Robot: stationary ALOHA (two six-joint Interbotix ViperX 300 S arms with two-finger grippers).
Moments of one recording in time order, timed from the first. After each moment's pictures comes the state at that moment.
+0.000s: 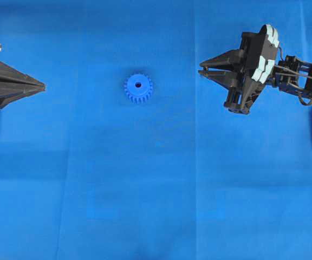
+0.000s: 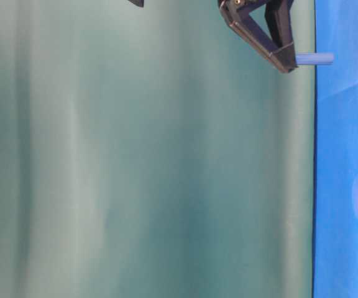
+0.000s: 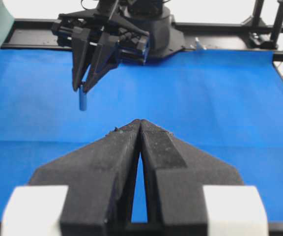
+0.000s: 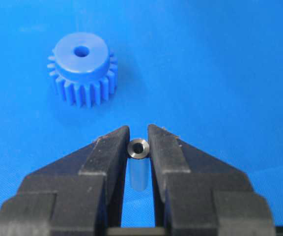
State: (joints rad) left arm 0.00 -1.01 1.19 0.00 -0.18 -0.01; right arm -0.20 -0.20 1.05 0.20 -0.49 -0.05
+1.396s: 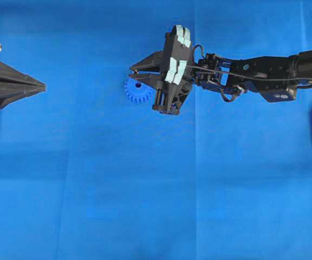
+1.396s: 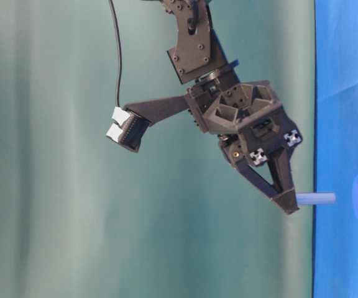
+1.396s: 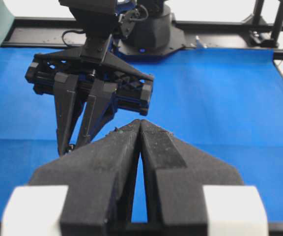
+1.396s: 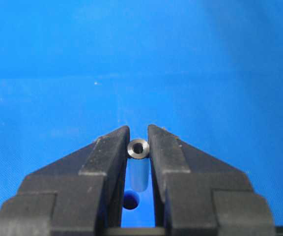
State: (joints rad) left arm 0.00 -1.01 1.19 0.00 -0.18 -0.01; right arm -0.14 0.17 0.56 0.19 -0.38 -0.06
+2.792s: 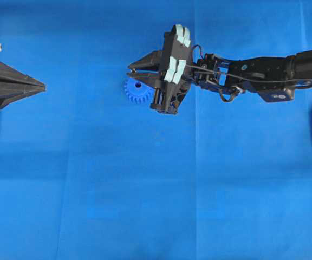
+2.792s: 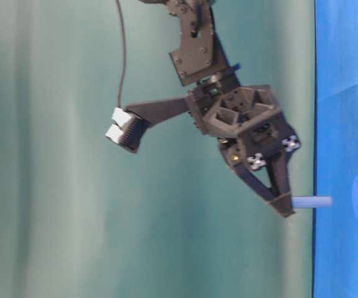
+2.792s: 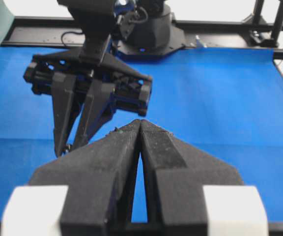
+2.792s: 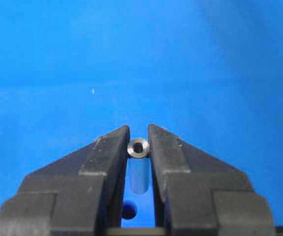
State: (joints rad) left arm 0.00 -1.01 1.20 0.00 -0.18 -0.01; right arm -0.14 0.17 0.56 0.20 -0.41 -0.06
